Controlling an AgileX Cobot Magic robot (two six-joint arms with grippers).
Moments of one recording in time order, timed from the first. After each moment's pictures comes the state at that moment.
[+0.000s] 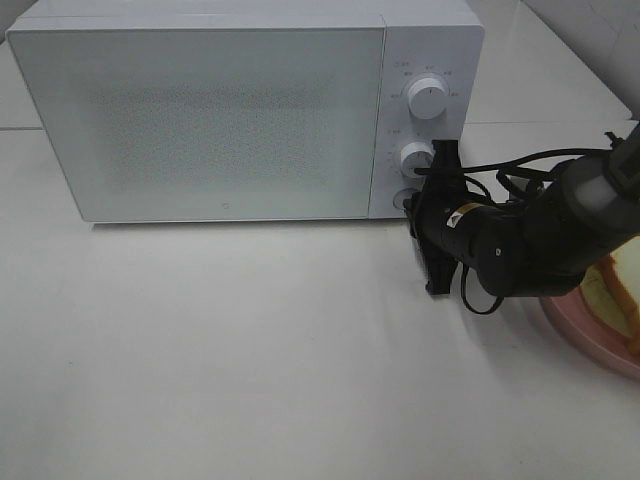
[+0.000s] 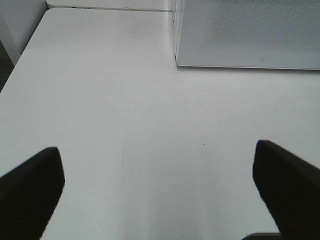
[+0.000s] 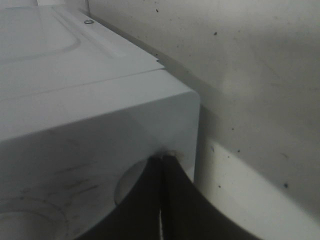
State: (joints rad) left arm 0.02 0.00 -0.52 -0.05 1.07 0.00; right arm 0.44 2.12 -0.81 0.33 -0.82 1.51
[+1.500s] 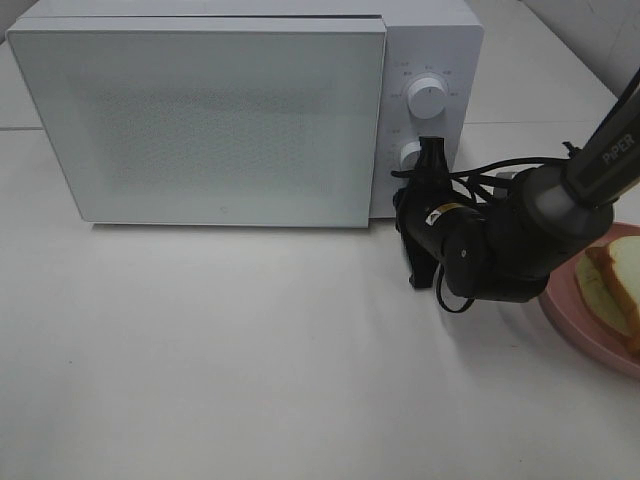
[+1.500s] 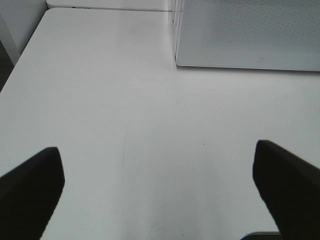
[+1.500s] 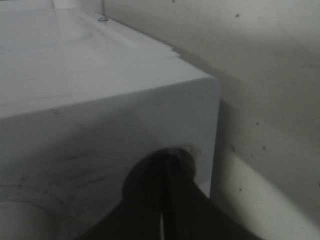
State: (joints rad) left arm 0.02 0.00 -0.52 -0.05 1.07 0.00; right arm 0.49 2.18 -0.88 0.48 -0.89 1.44
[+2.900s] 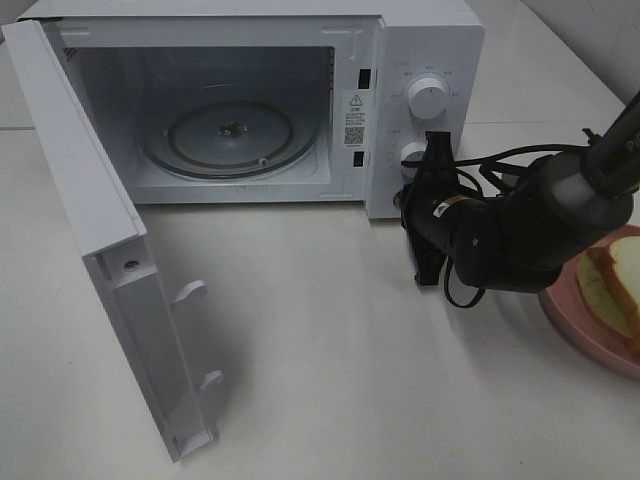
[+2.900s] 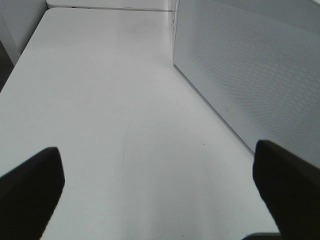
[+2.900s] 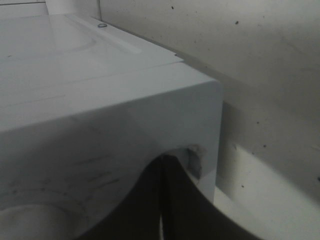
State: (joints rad) left arm 0.02 0.00 -0.52 -0.05 1.07 0.00; right arm 0.49 2.12 -0.86 0.47 -0.82 1.45
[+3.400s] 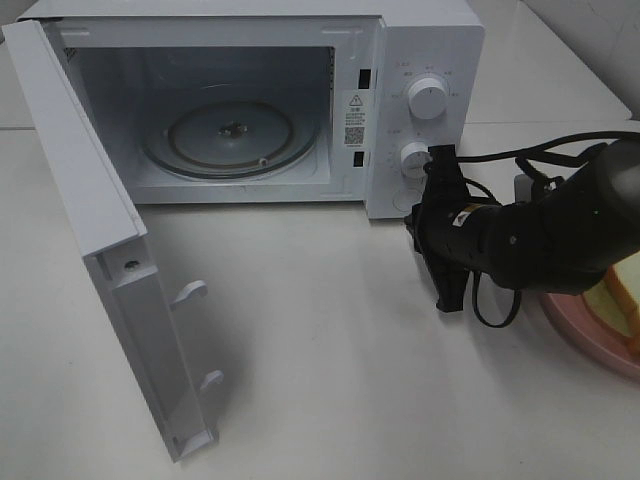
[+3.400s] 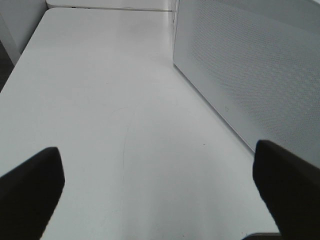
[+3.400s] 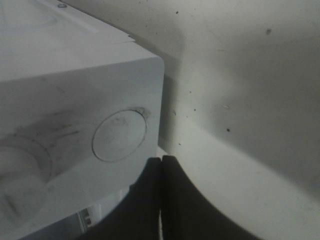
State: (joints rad) left arm 0.02 0.00 -0.52 -0.05 1.07 0.00; right arm 0.49 1.98 -0.74 0.45 -0.63 1.38
